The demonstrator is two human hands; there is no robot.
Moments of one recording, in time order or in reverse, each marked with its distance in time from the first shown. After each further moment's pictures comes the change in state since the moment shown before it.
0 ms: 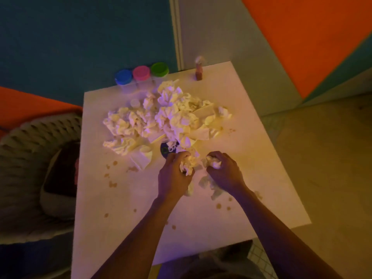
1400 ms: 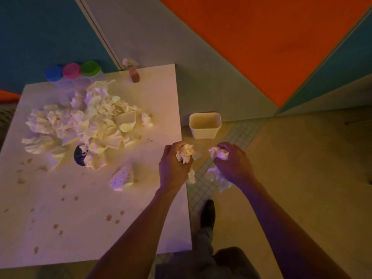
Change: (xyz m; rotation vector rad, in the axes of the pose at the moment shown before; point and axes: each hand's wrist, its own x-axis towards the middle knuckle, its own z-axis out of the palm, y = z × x) left_hand 0.050 0.284 0.285 -0.023 0.126 -0.182; right_hand 0.108 0.227 -0.330 -0.082 0.013 -0.048
